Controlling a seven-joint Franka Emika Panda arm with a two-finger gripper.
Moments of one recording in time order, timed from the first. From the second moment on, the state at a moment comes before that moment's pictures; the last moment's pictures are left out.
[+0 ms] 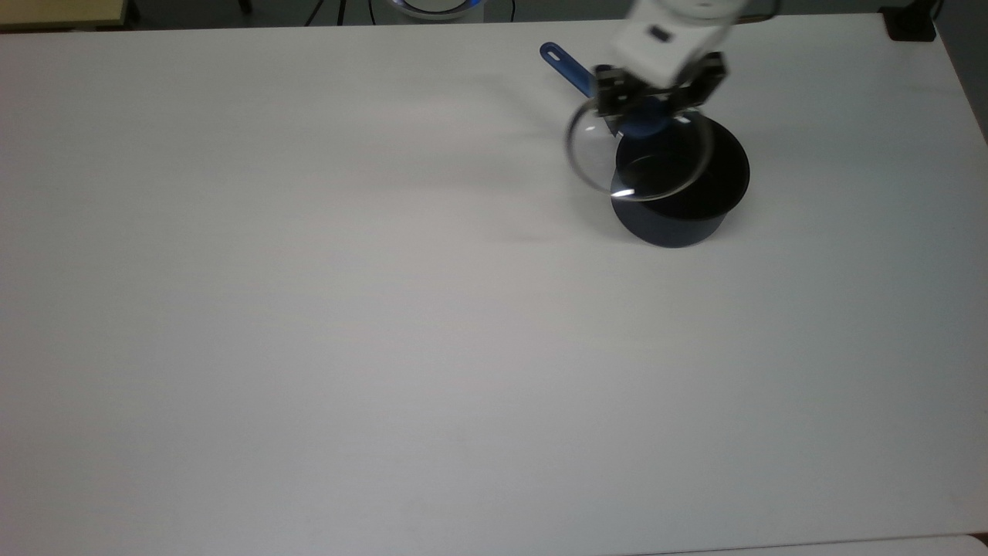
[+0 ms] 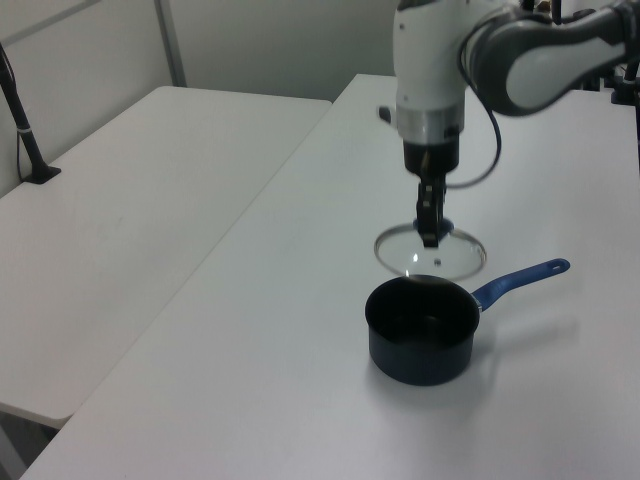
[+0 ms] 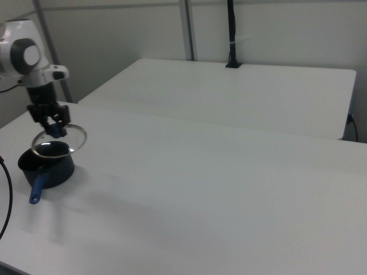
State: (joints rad) arm 0.45 0.23 0.01 -1.64 0.00 1.81 0.30
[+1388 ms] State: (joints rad) arm -0.01 0.25 0.01 -1.82 -0.16 1.95 0.04
